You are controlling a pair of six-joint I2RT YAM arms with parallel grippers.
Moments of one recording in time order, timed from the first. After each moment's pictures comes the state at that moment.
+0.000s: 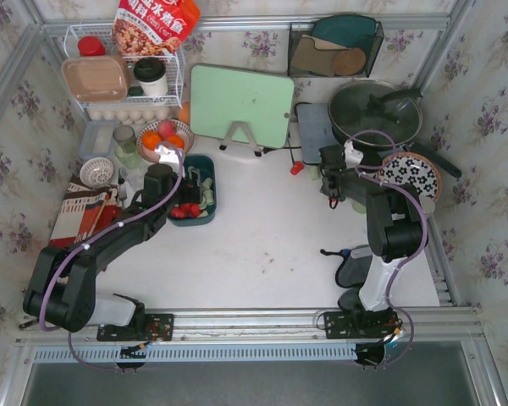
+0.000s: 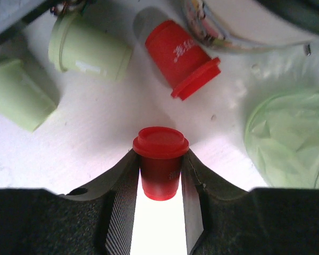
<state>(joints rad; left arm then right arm) -0.37 1.37 0.74 0.18 -0.06 -0.17 0.19 1.88 1.13 -0.27 0.47 0.61</state>
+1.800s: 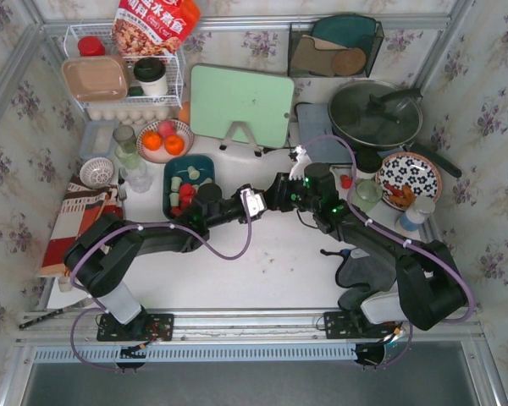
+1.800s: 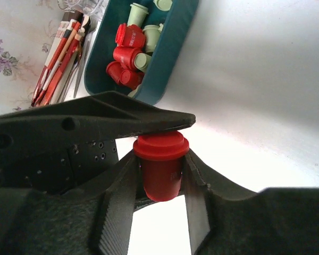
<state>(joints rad) -0.75 1.67 0.75 0.80 0.43 0.54 0.50 1.37 0.76 0.21 -0.36 0.55</state>
